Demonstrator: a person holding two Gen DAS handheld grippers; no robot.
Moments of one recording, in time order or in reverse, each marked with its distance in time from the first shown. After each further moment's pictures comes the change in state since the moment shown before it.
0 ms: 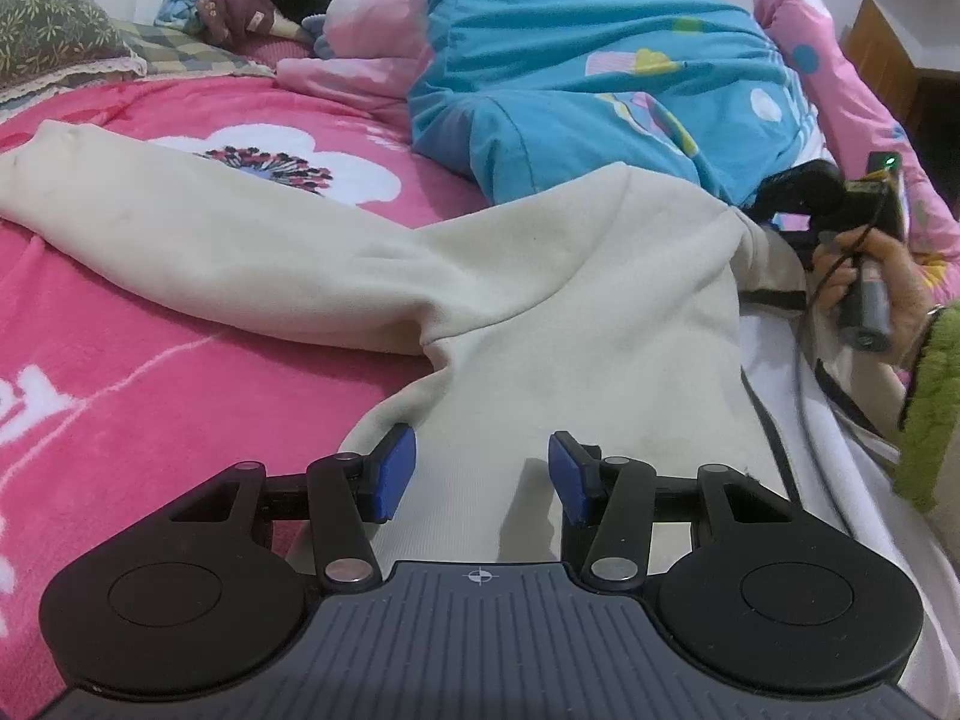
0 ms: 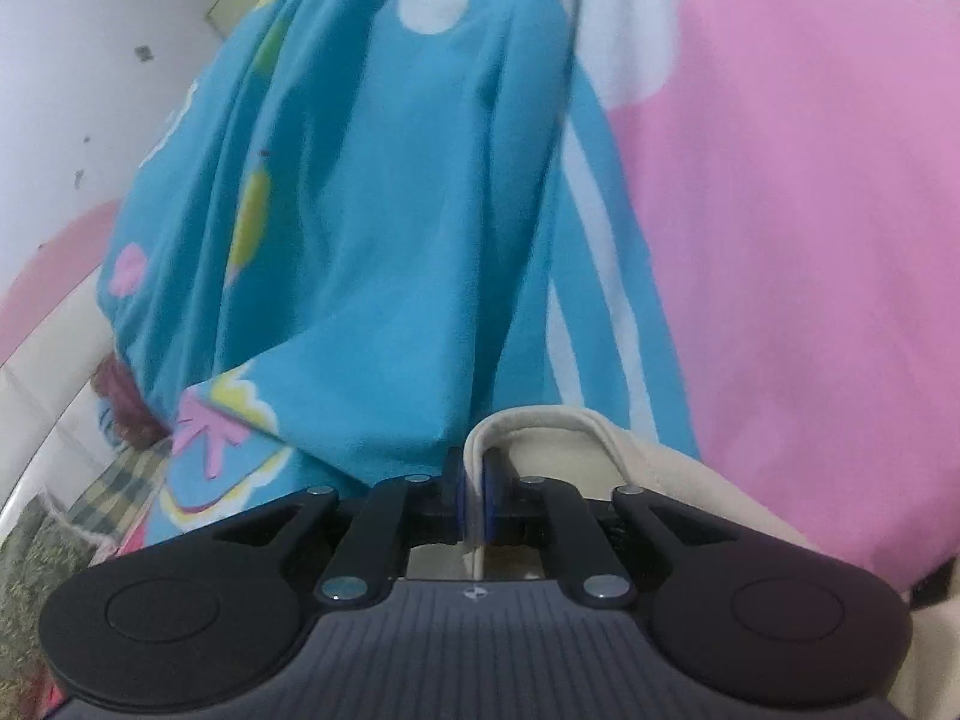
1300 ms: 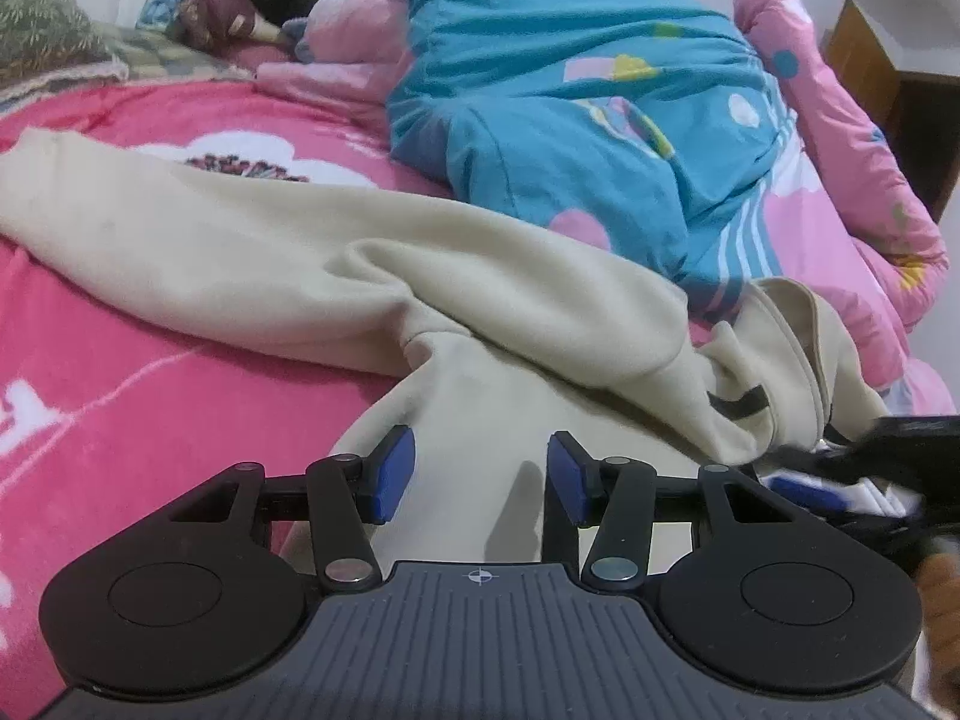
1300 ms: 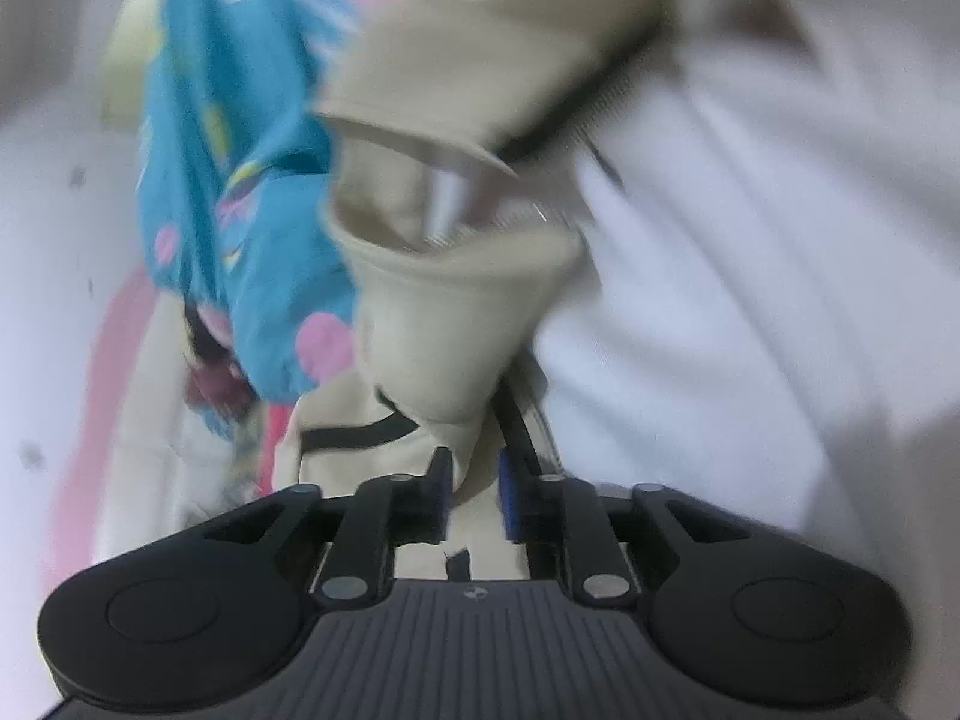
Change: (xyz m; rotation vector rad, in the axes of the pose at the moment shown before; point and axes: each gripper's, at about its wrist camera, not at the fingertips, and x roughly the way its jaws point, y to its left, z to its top) left arm -0.002 -0.002 0.003 0.004 -0.001 -0.044; right arm -0.156 -0.043 -0.188 0.411 0.163 0.106
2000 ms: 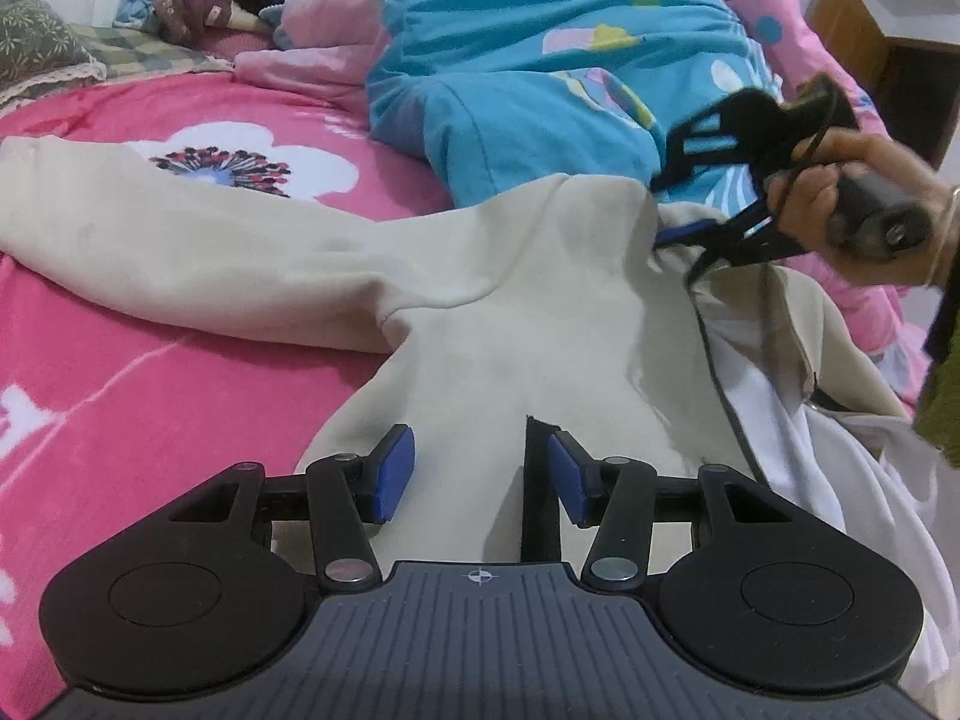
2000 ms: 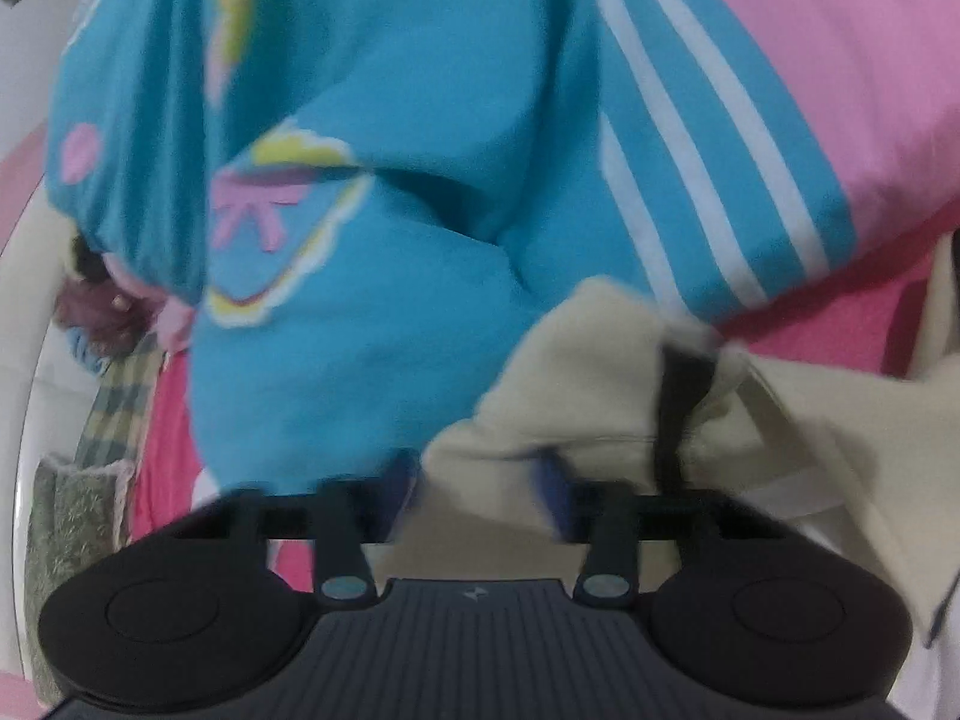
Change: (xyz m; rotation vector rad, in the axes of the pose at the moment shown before) left arm -0.007 -0.010 -0.003 0.047 0.048 -0.008; right arm 0.150 0.133 0.114 -0.144 0.142 -0.278
